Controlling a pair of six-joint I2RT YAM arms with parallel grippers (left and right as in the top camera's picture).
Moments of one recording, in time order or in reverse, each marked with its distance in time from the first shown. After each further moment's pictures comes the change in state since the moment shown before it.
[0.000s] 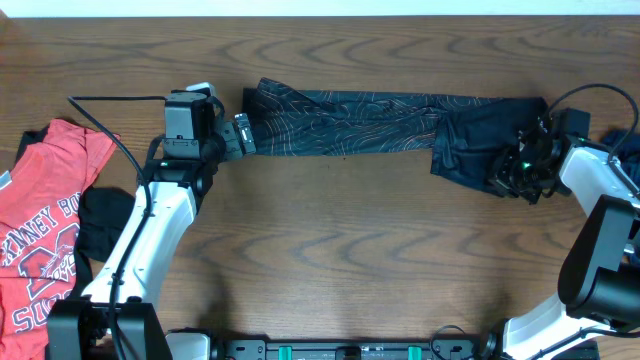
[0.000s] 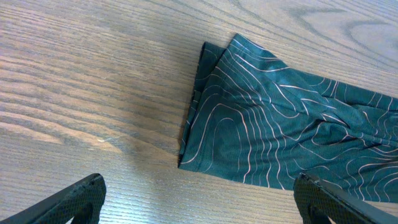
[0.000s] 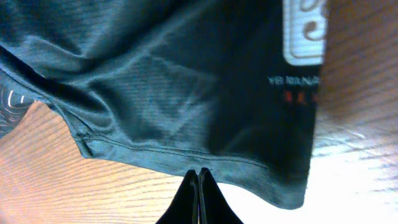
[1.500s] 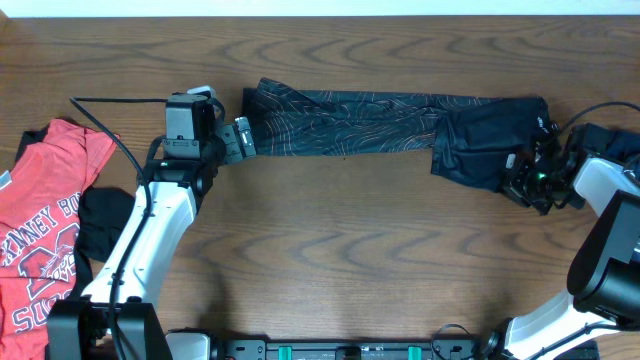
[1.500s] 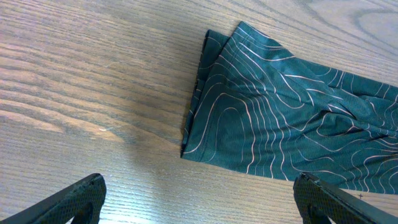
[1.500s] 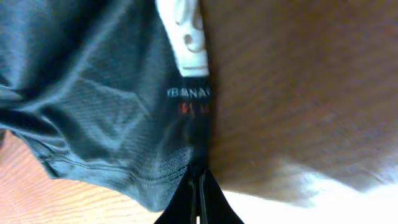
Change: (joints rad) left arm 0.000 0.000 0.000 -0.034 0.000 0.000; right arm -0.115 0.035 -0.057 0.090 -0.043 -0.019
